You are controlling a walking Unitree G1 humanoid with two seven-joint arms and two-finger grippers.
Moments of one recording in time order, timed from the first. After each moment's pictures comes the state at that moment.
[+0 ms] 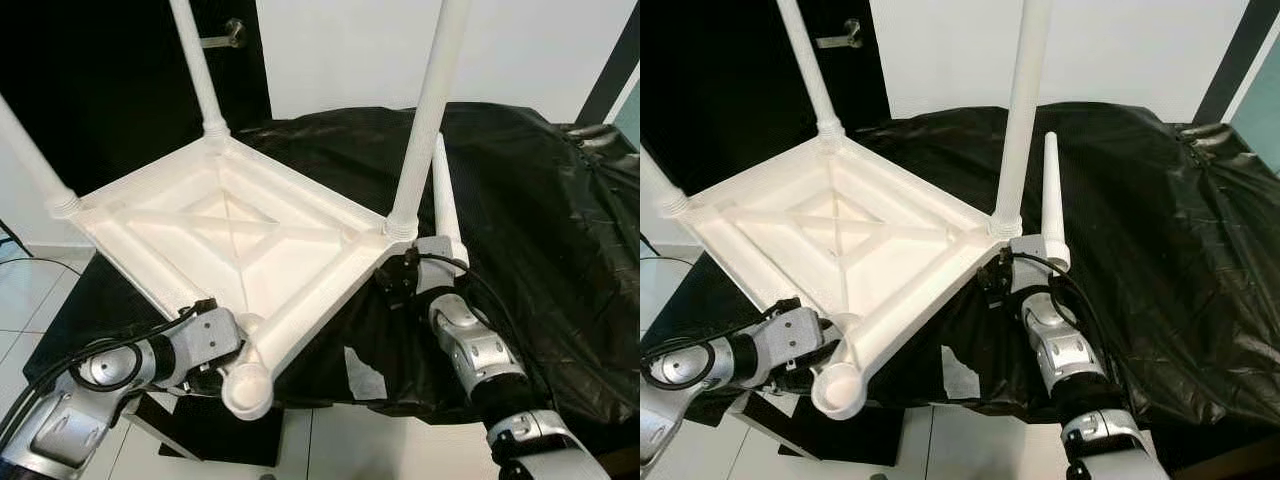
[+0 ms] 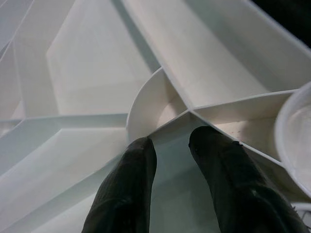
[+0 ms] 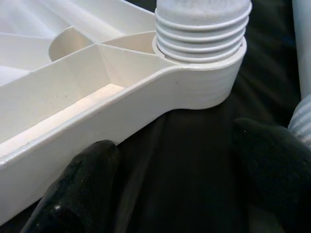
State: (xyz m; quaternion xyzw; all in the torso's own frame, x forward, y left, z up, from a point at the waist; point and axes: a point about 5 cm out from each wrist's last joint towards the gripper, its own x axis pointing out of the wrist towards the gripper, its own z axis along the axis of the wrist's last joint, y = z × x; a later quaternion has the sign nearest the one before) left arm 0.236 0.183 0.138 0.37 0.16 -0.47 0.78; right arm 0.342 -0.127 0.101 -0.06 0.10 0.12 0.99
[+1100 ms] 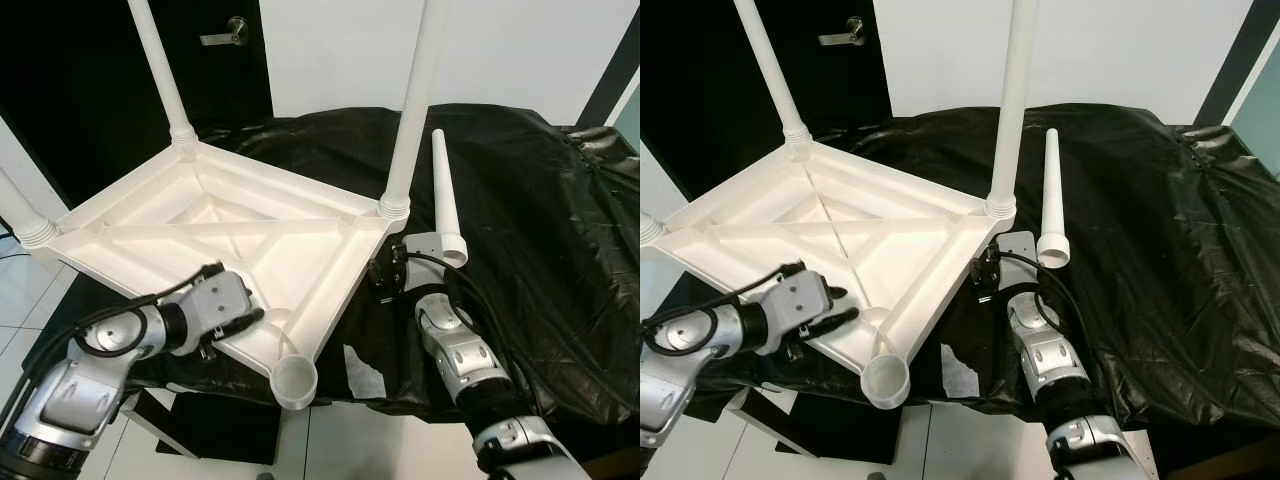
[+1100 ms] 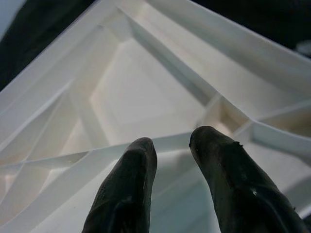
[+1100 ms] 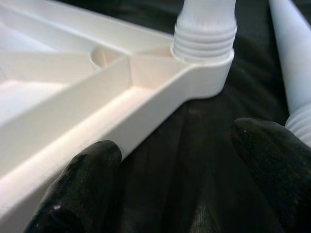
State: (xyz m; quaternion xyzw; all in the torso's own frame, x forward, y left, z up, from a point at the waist) left arm 0.260 0.182 0.174 0.35 0.09 -0.45 0.82; right arm 0.330 -0.117 0.113 -0.08 0.04 0.07 0.99
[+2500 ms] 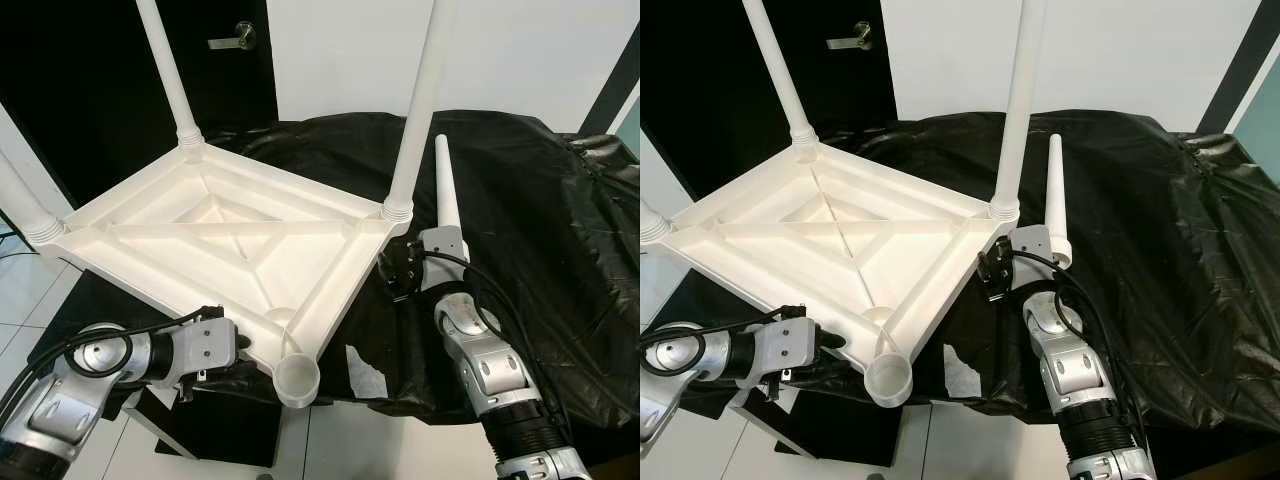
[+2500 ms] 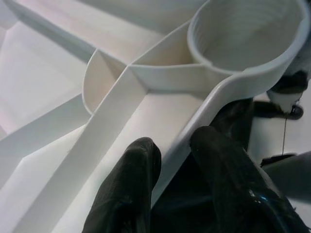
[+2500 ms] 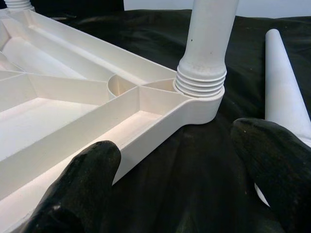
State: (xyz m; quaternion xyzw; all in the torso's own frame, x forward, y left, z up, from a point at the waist) left arm 0.246 0.193 0.140 0.41 0.16 -0.56 0.70; right arm 0.313 -0.129 0.137 -0.10 0.02 0.08 0.99
